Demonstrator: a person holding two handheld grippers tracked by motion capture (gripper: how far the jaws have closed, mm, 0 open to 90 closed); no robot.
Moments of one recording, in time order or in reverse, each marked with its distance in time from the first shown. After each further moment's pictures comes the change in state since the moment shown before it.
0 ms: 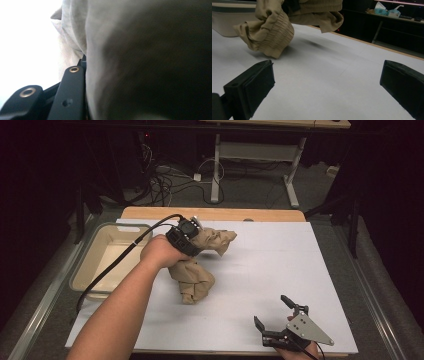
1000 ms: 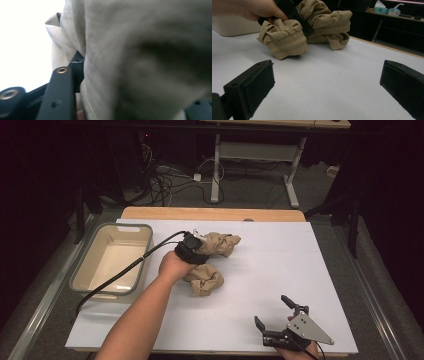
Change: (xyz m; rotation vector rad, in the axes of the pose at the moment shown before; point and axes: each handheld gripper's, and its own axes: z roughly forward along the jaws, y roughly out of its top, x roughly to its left) left arm 0.010 0.004 0.080 -0.415 0.058 -0.048; right arm 0.000 -0.002 0.001 0.000 0.000 0.005
